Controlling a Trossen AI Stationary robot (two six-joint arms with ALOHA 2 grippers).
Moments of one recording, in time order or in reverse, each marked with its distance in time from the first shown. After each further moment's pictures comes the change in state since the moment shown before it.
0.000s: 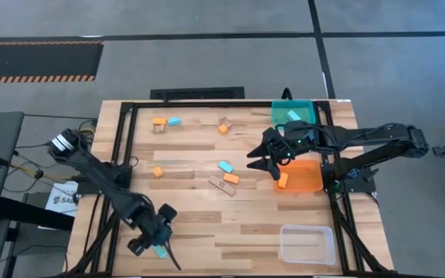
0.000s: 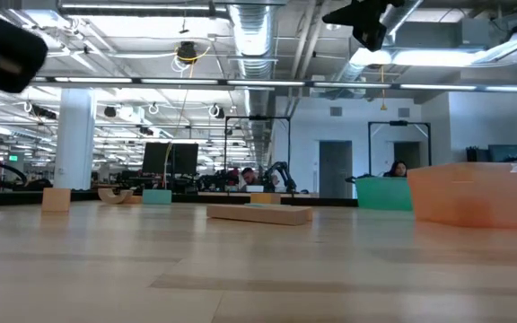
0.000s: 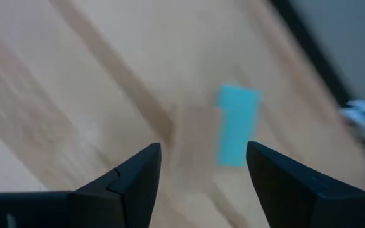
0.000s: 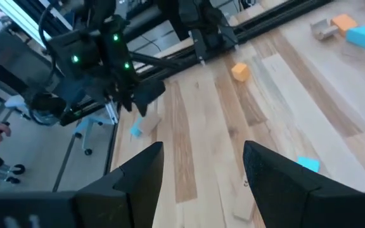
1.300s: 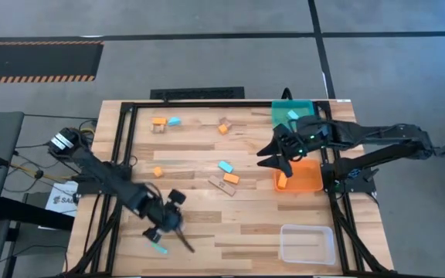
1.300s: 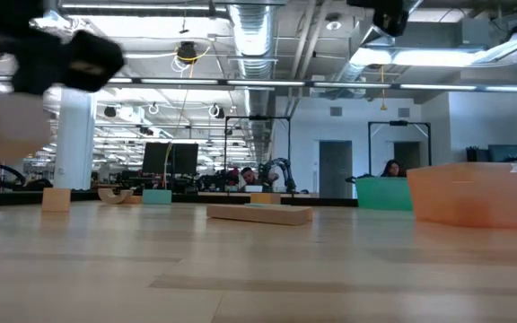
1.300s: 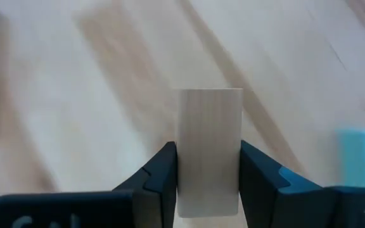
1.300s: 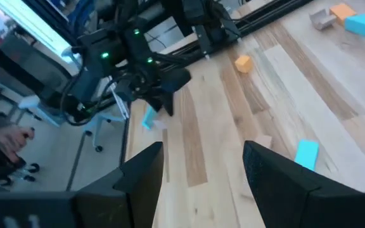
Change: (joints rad) left arm 0.142 -0.053 -0.036 0.091 -0.219 0.087; right arm -0.002 -0.112 0.052 -0.175 -0.027 0.055
